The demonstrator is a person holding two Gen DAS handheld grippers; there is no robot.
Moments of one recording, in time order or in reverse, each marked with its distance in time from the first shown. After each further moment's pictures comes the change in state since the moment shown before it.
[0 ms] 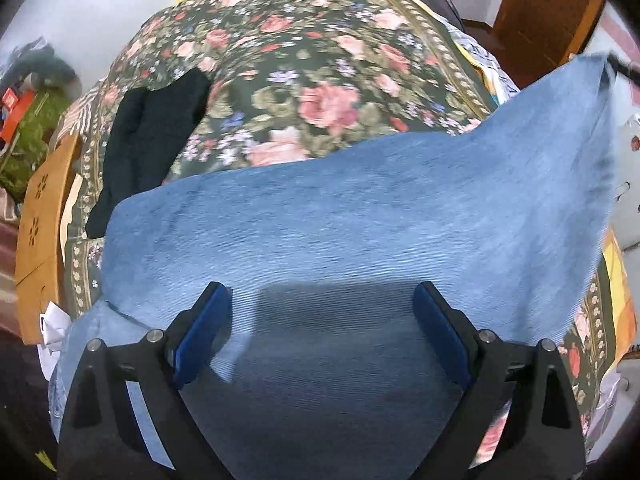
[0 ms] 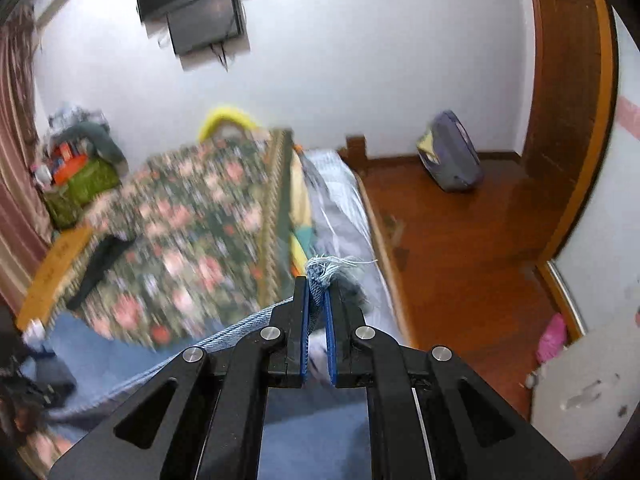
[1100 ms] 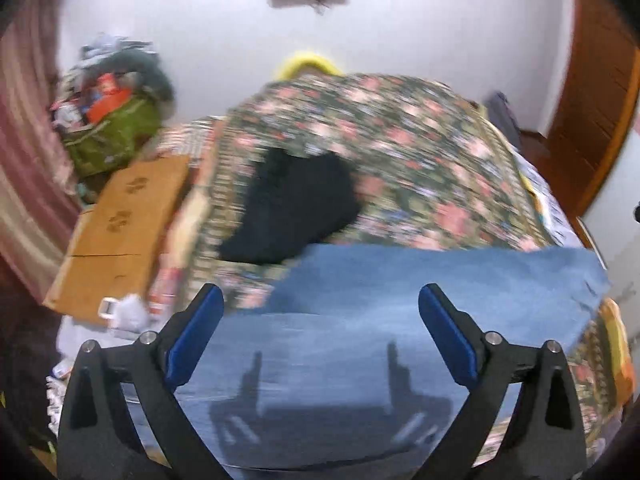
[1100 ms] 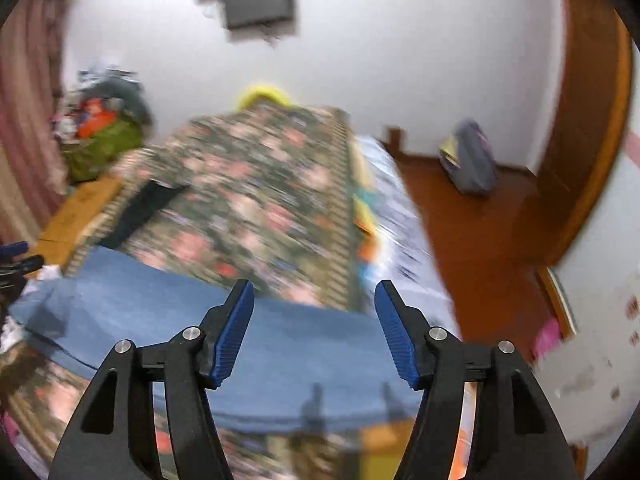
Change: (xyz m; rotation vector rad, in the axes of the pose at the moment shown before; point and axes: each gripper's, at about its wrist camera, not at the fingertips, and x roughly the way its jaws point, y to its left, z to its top) left arm -0.123 0.144 -0.050 -0.256 -0.356 0.180; right arm -0.070 0.154 -0.033 -0.160 -0.068 0.110
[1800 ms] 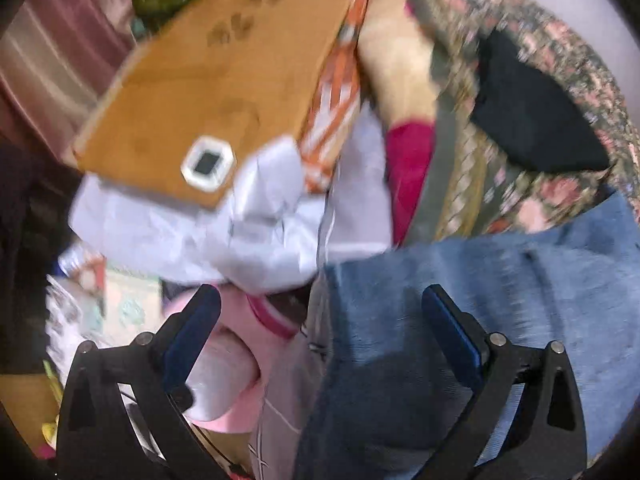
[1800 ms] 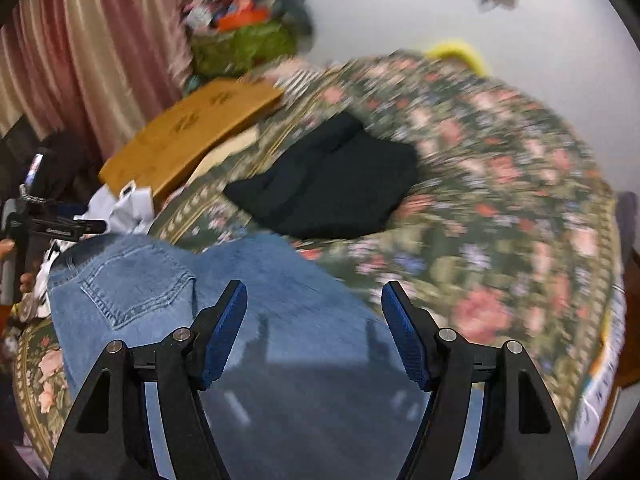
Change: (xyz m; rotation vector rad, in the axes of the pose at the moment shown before) left arm 0.152 0.269 -0.105 -0.304 0.493 0.081; right arm 0.197 0.254 0.019 -0.370 0.308 0.354
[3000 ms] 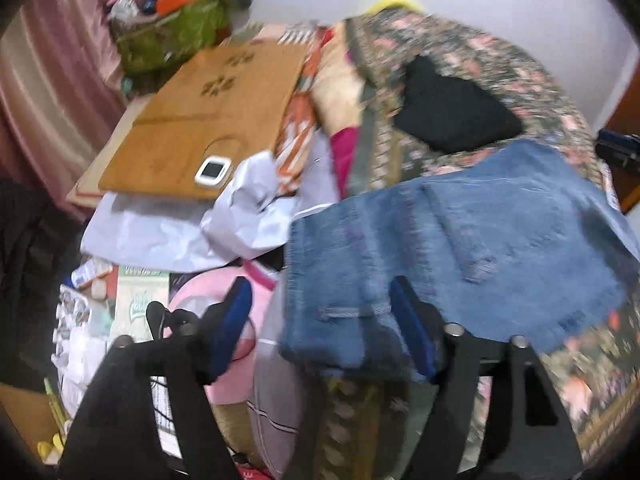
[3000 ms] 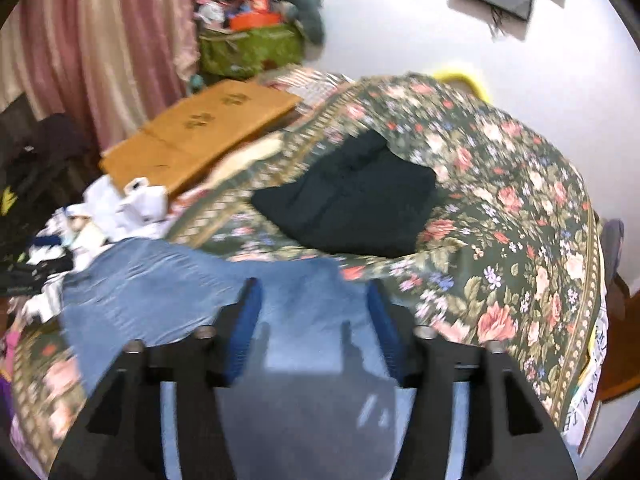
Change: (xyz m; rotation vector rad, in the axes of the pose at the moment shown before) left arm -0.100 -0.021 -0.107 0.145 -0.285 -0.057; right arm -0.056 0.070 -0.015 -0.073 -0.086 -0.081
